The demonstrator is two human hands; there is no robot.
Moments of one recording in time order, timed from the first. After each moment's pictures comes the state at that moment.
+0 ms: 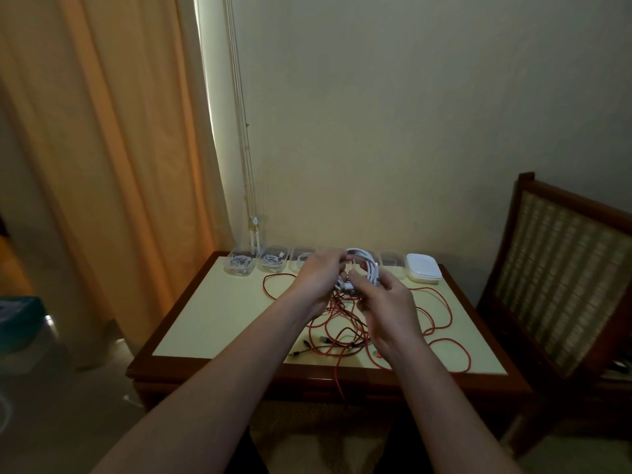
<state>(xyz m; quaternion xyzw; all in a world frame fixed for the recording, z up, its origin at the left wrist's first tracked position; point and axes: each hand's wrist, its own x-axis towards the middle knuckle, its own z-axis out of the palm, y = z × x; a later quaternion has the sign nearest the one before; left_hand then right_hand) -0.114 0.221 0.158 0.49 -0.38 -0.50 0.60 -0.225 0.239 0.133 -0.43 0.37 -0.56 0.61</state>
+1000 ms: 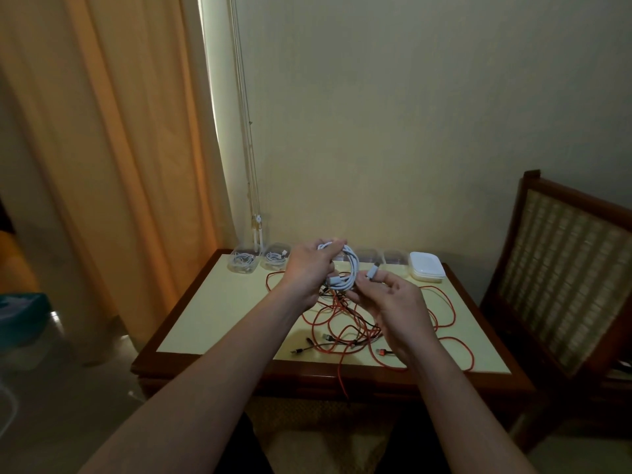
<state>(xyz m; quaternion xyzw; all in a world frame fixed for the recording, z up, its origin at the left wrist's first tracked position) -0.094 0.219 0.157 0.48 -0.36 -0.48 0.64 -0.240 0.240 0.130 -0.46 0.33 -0.52 0.64</state>
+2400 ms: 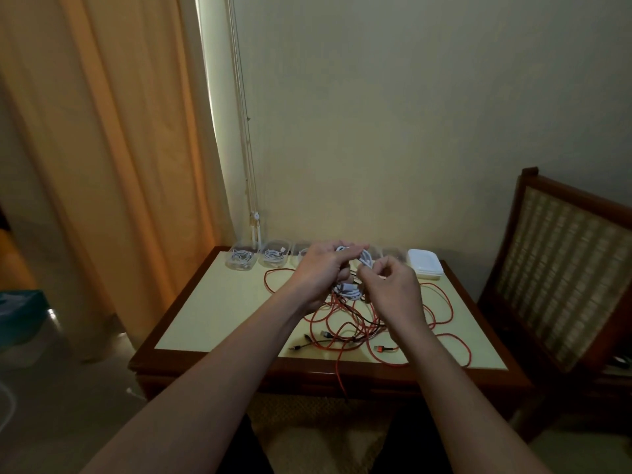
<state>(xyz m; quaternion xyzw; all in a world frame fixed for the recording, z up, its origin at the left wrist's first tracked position) -0.103 0.225 0.155 0.44 -0.47 -0.51 0.57 -0.237 0.223 0.133 -0.62 0.52 -0.49 0.33</state>
